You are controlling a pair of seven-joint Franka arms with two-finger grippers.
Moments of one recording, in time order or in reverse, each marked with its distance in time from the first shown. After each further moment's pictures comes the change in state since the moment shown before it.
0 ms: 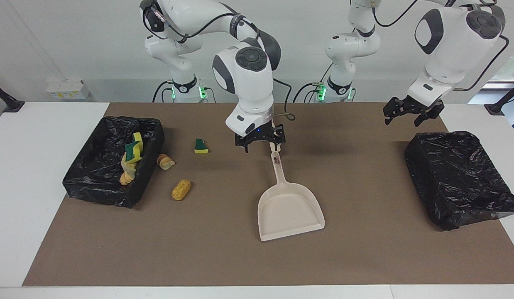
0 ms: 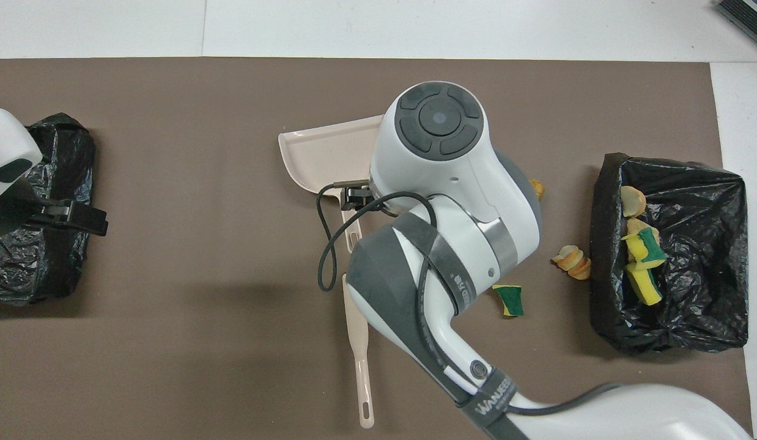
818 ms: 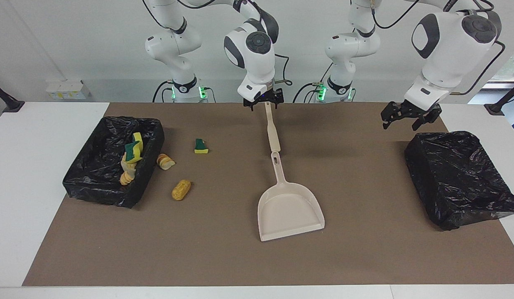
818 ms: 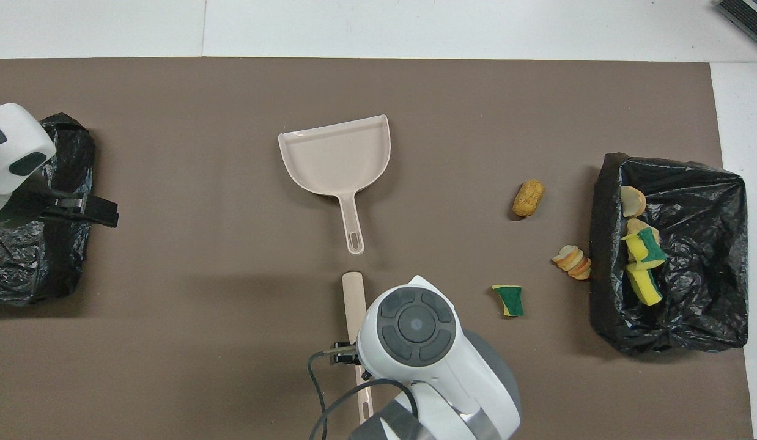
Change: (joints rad) left arm -0.027 0.037 -0.011 -0.005 -0.001 0.063 -0.043; right arm 0.148 -0.410 0.005 -0.693 0.276 0.176 0.052
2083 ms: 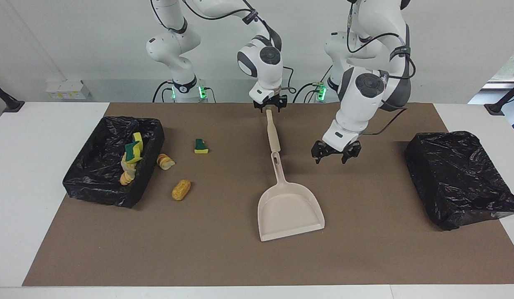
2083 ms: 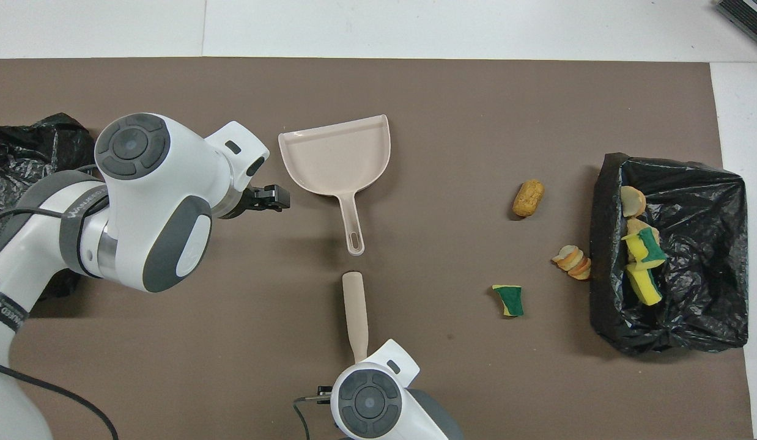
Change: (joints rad) left arm -0.307 0.188 -0.010 -0.095 -0.023 0.379 -0.429; right arm 0.165 0.066 0.000 -0.201 0.003 0.299 0.202
